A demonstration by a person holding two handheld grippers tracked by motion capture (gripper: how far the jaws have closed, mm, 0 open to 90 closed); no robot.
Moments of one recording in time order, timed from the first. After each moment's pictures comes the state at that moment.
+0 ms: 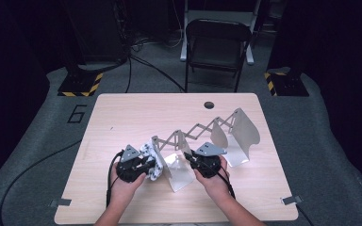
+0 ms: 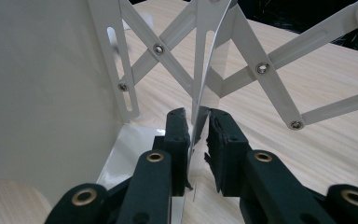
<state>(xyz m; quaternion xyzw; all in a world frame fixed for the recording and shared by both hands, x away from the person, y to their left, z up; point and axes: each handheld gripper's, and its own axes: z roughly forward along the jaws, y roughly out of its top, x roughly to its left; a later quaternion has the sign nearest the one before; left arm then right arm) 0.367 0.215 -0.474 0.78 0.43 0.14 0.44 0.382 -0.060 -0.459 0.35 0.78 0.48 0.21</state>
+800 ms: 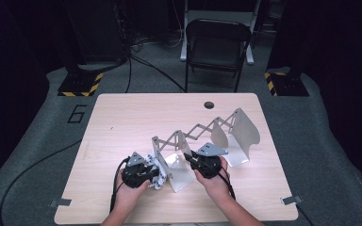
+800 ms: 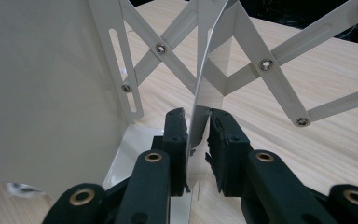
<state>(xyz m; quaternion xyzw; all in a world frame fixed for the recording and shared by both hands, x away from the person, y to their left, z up) 0.365 0.205 -0.496 0.79 0.44 0.11 0.42 0.381 -0.062 -0.461 0.35 0.78 0.48 0.20</state>
